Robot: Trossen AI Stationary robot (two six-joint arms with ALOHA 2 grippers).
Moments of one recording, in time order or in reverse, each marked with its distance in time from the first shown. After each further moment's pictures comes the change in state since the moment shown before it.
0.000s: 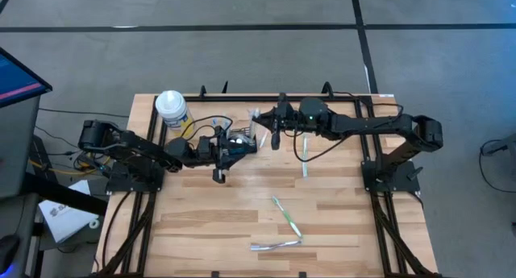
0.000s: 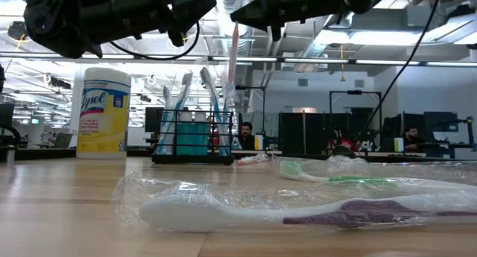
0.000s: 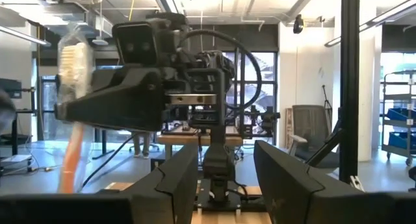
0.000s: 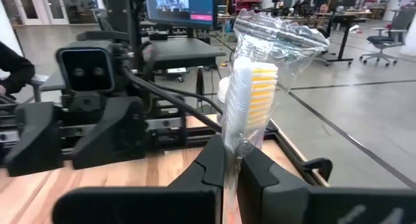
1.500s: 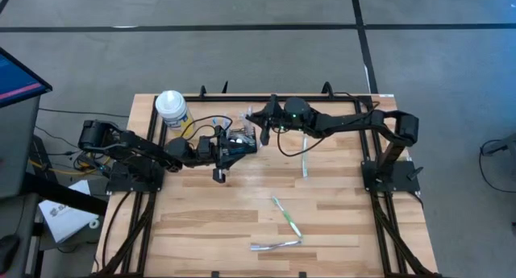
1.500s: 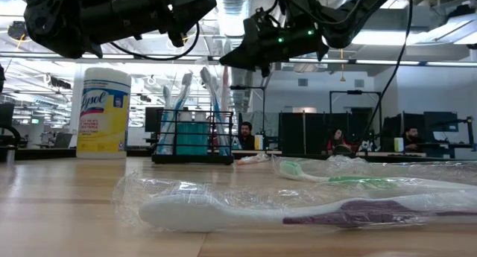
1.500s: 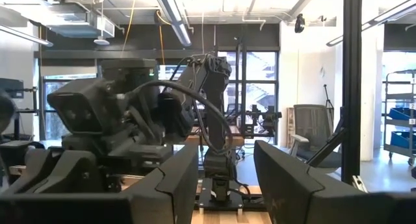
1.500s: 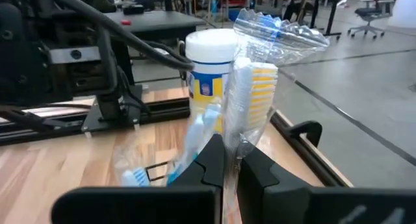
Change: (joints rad) left arm 0.001 0.001 -0.001 0.001 0.000 0.001; right arm -0.084 0.226 -0.001 0.157 -0.033 0.027
